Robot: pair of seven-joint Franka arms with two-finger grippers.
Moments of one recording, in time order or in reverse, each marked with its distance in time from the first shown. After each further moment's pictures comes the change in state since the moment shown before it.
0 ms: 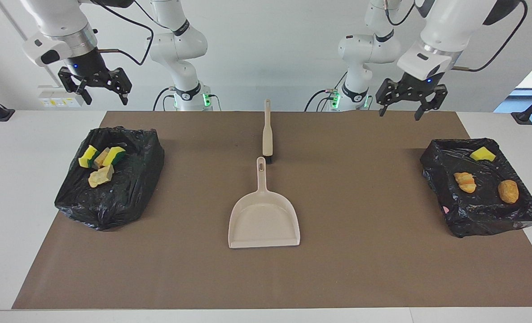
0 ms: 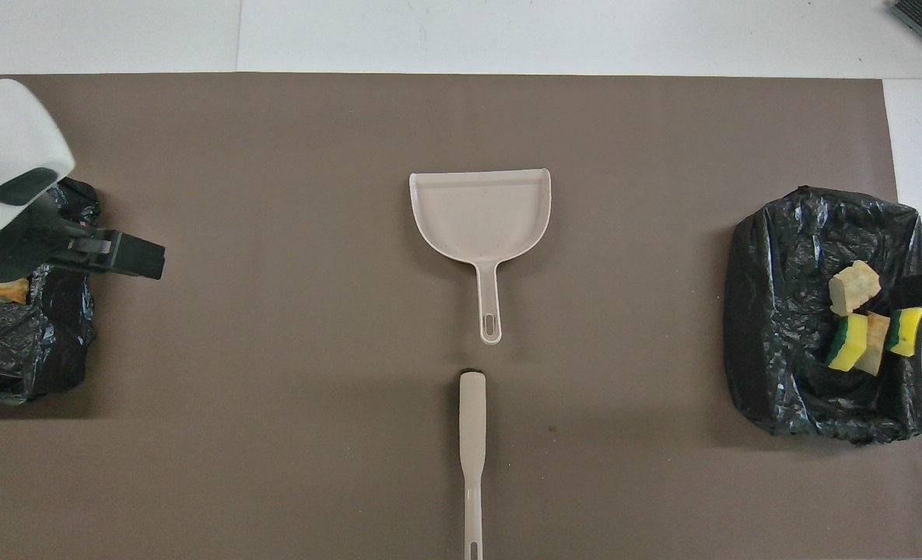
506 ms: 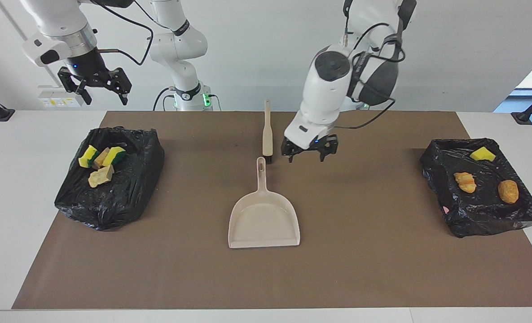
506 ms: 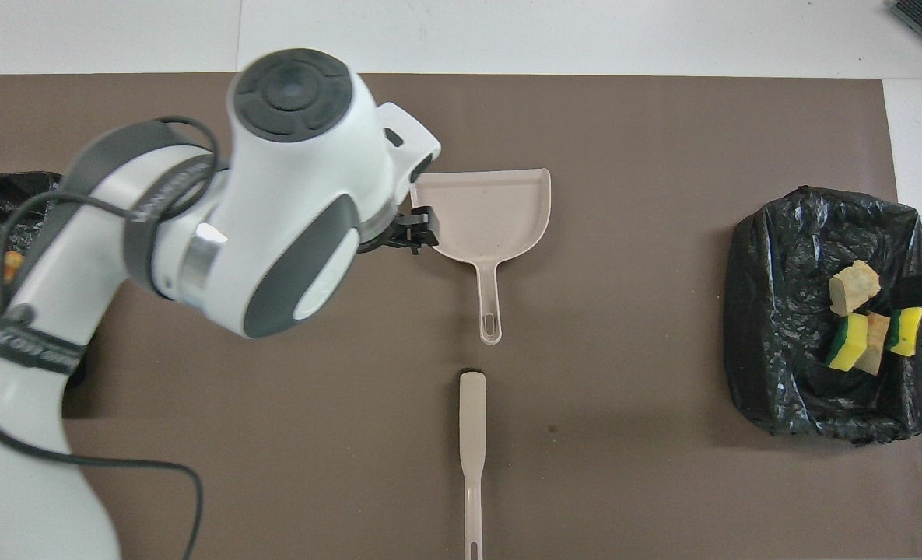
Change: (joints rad) left arm -0.299 0.327 -0.009 0.115 0.000 0.183 -0.486; right arm -0.001 0.000 0.000 0.000 0.001 0.000 0.000
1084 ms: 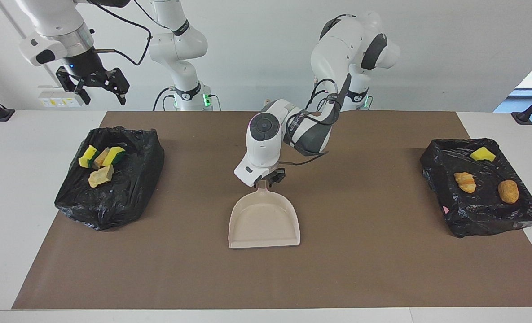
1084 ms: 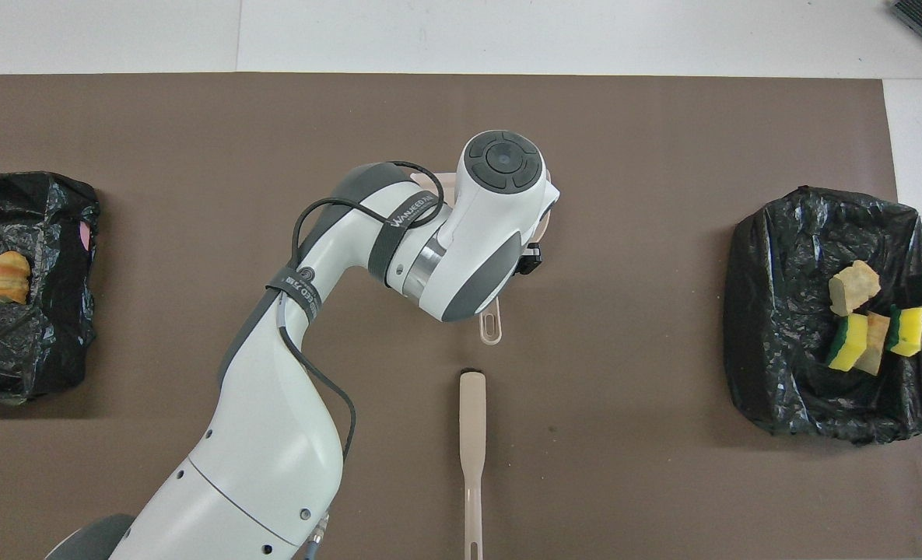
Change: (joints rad) left arm -0.210 0.470 -0.025 0.305 -0.008 0.098 -0.234; right arm -0.007 0.000 -0.001 0.000 0.001 0.000 0.004
